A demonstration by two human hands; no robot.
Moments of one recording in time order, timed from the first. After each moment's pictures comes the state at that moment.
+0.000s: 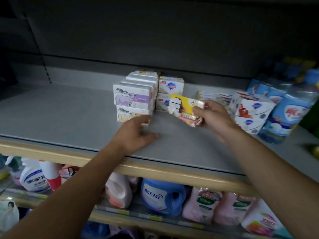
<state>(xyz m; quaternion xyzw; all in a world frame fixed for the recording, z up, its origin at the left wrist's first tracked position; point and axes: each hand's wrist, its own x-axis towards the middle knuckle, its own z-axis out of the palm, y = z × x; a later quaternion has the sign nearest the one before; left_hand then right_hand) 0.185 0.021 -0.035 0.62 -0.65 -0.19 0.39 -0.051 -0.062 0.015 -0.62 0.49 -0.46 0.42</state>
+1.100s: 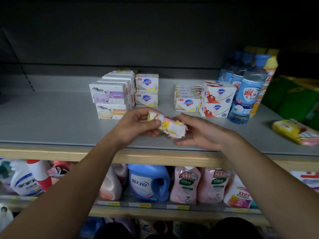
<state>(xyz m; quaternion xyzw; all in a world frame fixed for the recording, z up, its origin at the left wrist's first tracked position) 0.106 0.043 -0.010 0.38 -0.61 -0.47 0.51 -0.117 0.012 -0.001 -0.60 0.36 -0.27 0.66</state>
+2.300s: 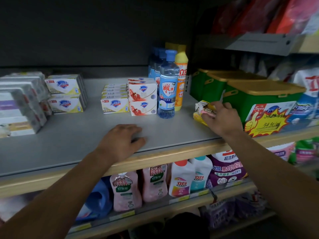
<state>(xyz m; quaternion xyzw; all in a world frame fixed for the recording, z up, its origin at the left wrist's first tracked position) -0.059 -0.012 -0.057 0.52 -0.82 -0.04 0.23 -0.392 -0.009 -0.021 -0.60 0.75 -0.27 -0.06</state>
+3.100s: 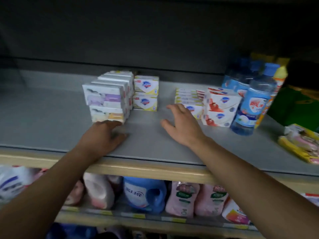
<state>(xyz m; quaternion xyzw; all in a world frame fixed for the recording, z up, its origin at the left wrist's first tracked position) 0.176 0.036 -0.030 0.69 -0.68 0.00 0.24 -0.074 -0.051 -0.016 -0.83 0.48 -0.29 0.03</state>
